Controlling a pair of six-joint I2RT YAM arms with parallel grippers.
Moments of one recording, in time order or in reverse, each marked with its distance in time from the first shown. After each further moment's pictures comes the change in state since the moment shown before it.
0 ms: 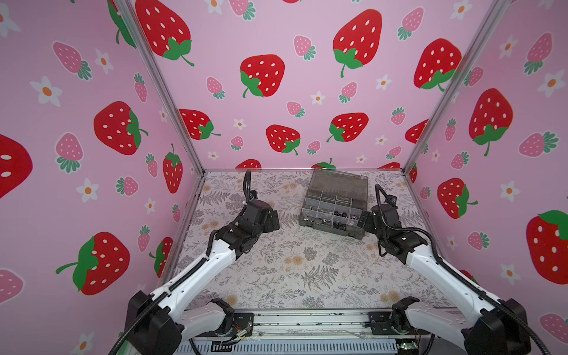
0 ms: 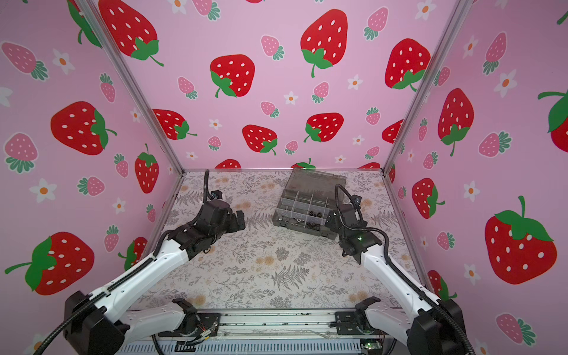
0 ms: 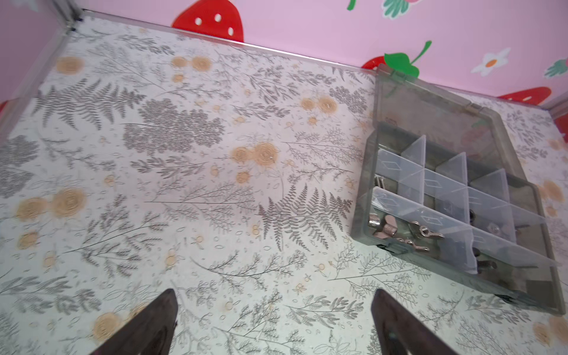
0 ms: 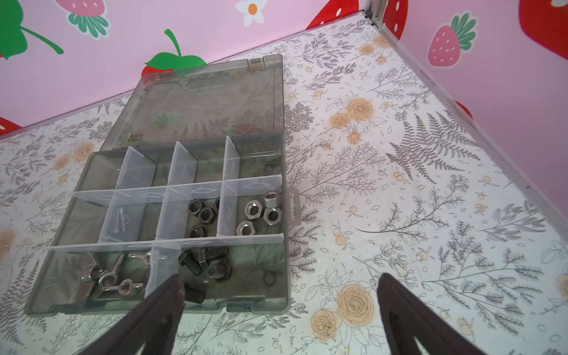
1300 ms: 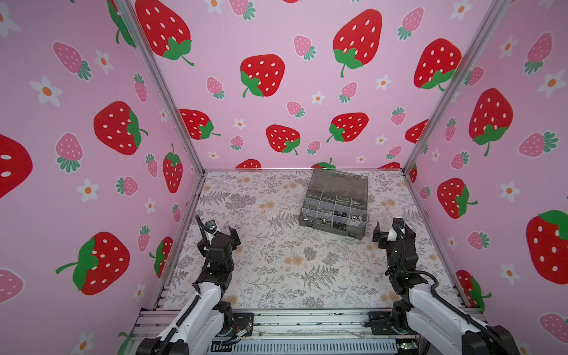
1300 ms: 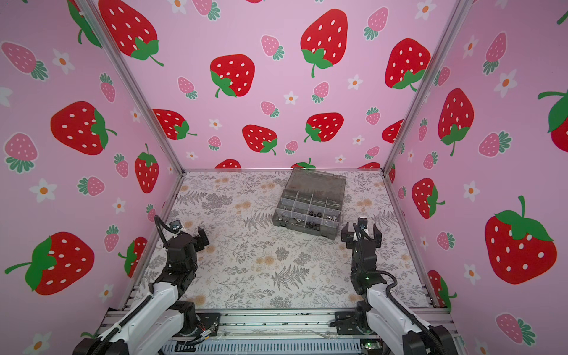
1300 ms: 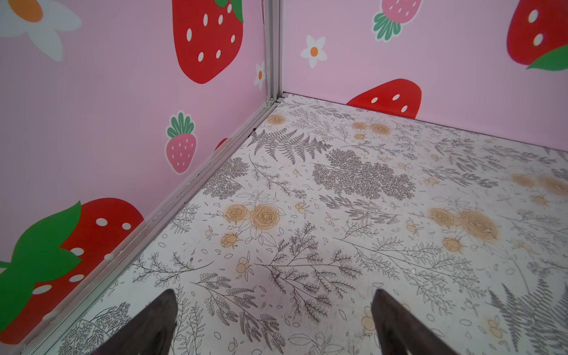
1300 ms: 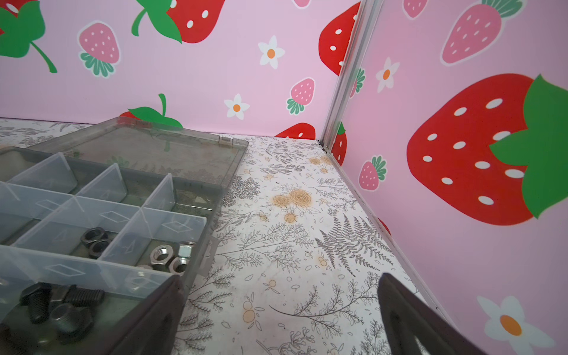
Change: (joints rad) left arm 0.455 -0.232 -0.665 0.759 -0.105 0.340; right arm -0.220 -0.203 -0.656 1.017 -0.067 -0.643
